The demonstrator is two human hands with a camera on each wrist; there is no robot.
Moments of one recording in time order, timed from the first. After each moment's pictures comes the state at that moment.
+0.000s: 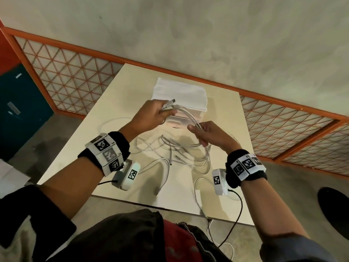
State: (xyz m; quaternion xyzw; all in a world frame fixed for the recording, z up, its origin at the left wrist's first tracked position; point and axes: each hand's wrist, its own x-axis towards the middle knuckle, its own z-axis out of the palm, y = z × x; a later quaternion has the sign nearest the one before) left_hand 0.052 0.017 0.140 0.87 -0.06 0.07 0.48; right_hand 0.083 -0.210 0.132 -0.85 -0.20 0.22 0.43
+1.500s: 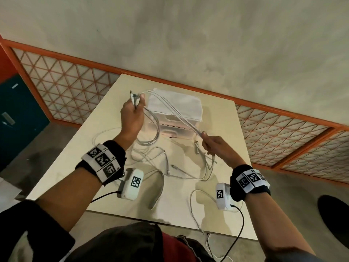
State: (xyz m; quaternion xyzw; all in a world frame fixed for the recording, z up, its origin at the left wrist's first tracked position) left_hand 0.074 0.024 0.134 0.74 0.14 0.30 0.59; right_hand 0.091 -0.246 0.122 -0.87 -0.13 0.17 0.45
